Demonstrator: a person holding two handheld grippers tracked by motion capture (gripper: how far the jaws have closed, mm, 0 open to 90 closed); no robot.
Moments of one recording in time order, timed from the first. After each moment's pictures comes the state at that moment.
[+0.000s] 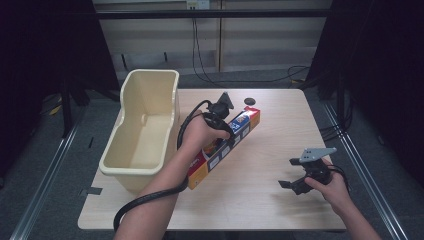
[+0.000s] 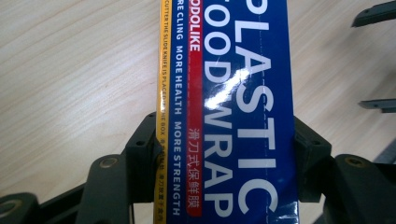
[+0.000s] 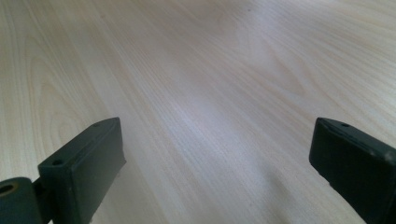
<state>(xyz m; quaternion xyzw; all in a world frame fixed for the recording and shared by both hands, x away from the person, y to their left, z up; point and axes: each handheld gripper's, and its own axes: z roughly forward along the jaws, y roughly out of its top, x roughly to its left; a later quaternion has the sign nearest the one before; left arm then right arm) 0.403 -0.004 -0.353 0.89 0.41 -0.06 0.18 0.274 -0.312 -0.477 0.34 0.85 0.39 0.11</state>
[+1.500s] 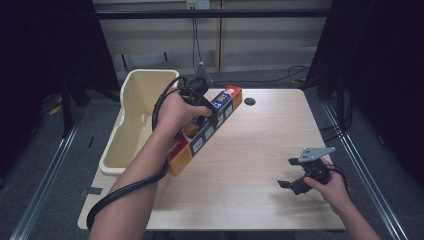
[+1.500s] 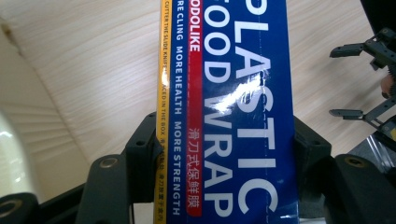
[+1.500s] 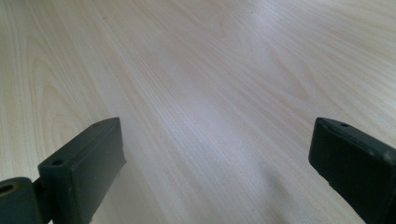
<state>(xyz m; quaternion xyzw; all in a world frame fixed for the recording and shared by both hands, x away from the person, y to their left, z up) 0.409 0.047 -0.278 0.86 0.47 -0.05 0.19 0.275 -0.309 -0.476 0.34 0.85 0.39 0.10</state>
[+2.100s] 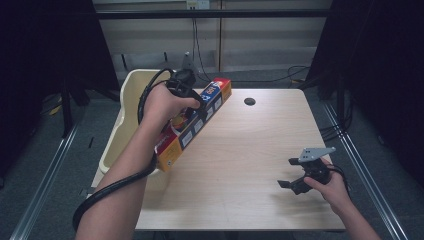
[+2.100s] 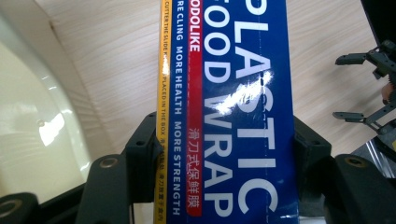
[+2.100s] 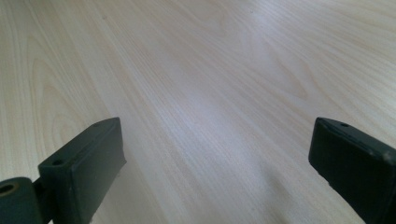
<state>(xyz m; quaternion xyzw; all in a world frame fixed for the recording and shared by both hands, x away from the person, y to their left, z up) 0.412 0.073 -0.254 0.85 0.49 -0.04 0.19 0.275 -0.309 -0.476 0.34 0.85 0.39 0.10</state>
